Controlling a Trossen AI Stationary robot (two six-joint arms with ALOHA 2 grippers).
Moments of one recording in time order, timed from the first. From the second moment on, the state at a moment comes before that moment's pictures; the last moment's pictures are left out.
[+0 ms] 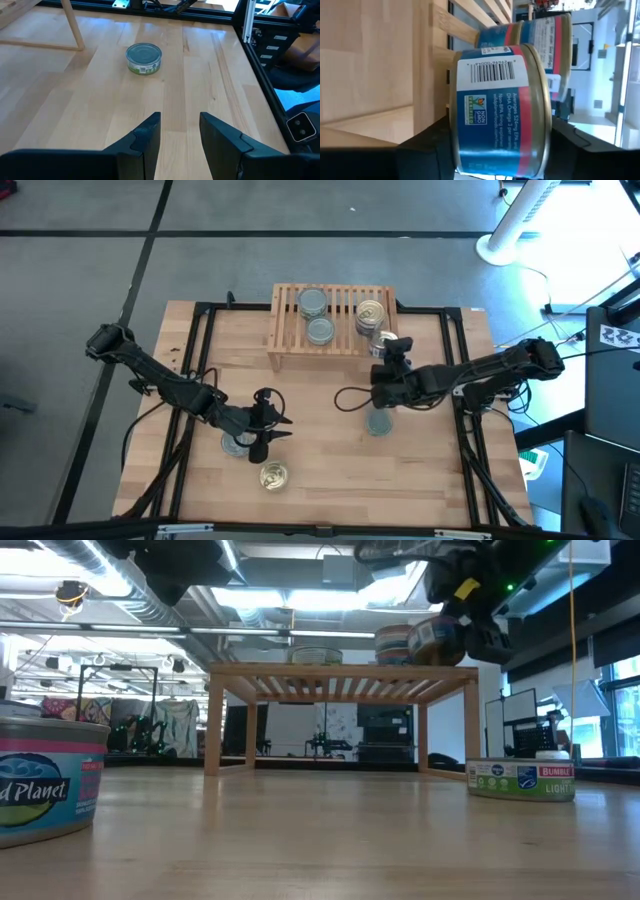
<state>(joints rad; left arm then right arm) -0.48 1.24 0.74 -0.04 -0.42 -0.37 0.18 1.41 1.00 -0.79 1.17 -0.25</state>
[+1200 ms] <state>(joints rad) -0.48 1.24 0.74 -0.04 -0.42 -0.37 -0.05 1.41 1.00 -0.50 0.89 -0.58</state>
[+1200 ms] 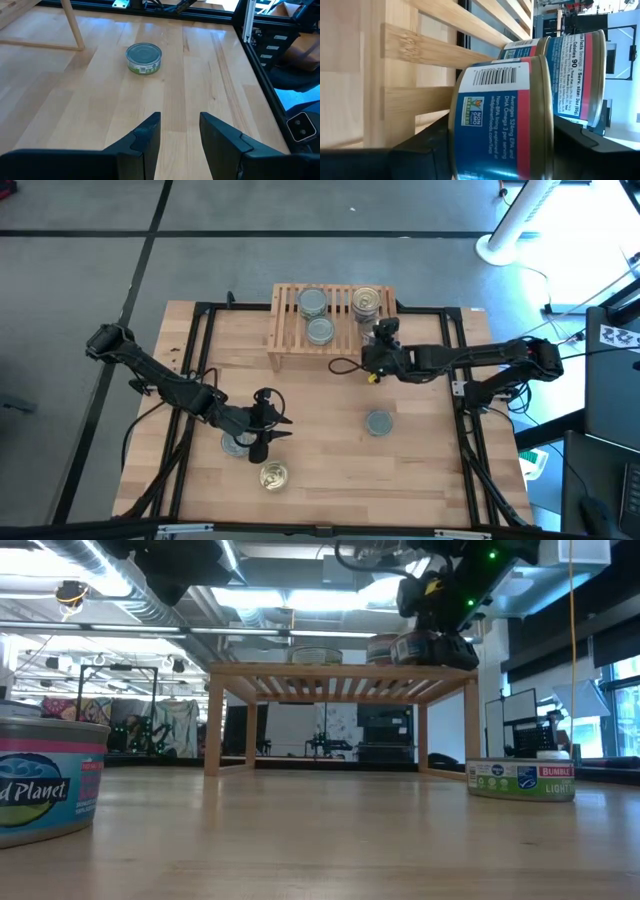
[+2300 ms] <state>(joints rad) -0.48 1.24 0.74 -0.04 -0.42 -0.37 -0.05 1.43 1.00 -0.41 0.90 -0.42</state>
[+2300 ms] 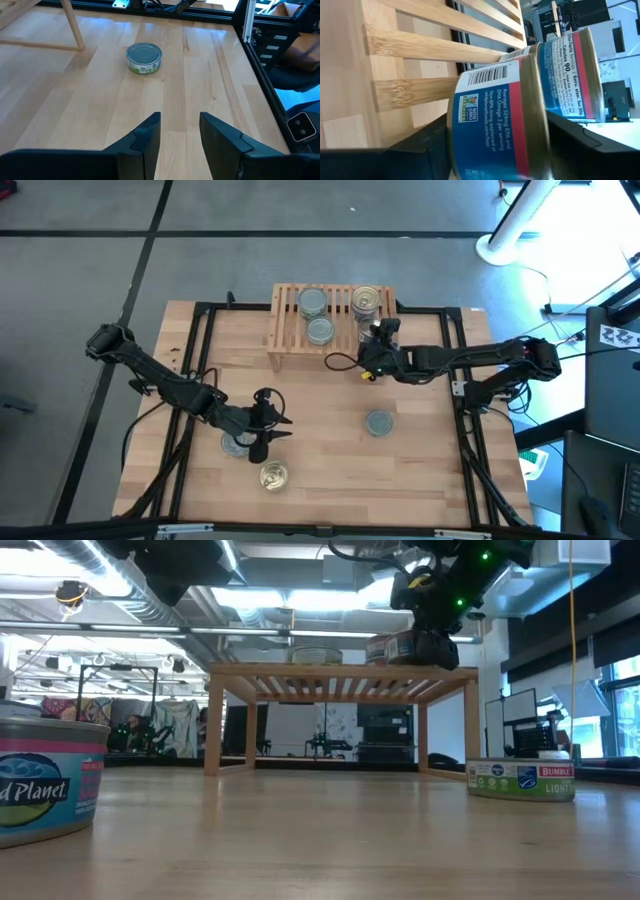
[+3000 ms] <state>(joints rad) -0.48 1.24 0.74 -0.04 -0.42 -0.39 -0.05 1.45 1.12 -0.56 0.72 -0.38</state>
